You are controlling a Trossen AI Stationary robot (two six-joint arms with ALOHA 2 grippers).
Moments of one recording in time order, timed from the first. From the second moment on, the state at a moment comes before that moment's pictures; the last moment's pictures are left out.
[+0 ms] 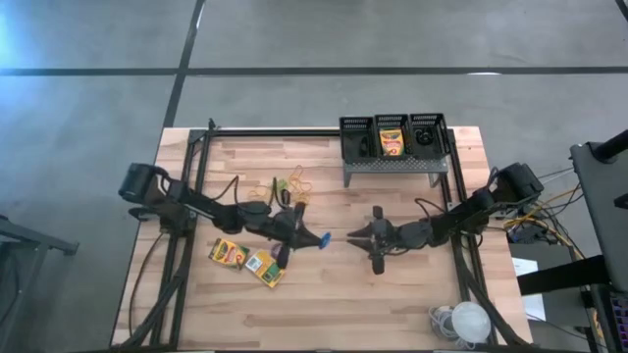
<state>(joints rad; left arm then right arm) -0.14 1.67 0.60 1.00 0.16 -0.26 0.36 1.57 0.34 1.04 0.42 0.30</state>
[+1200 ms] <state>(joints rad) -0.22 1.61 0.58 1.15 0.26 -0.16 0.19 1.63 0.73 0.99 -0.20 -0.05</state>
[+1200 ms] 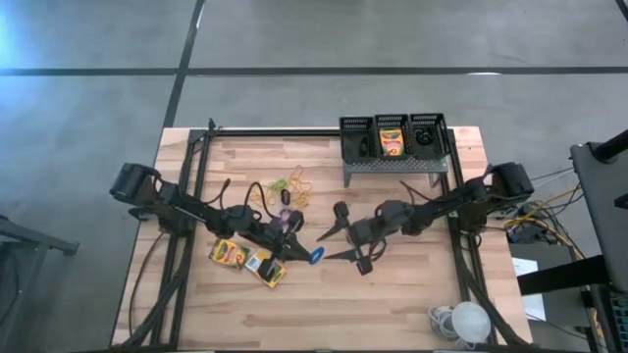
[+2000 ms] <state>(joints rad) -0.23 1.61 0.58 1.15 0.26 -0.19 0.19 1.67 0.77 0.93 -0.22 -0.07</state>
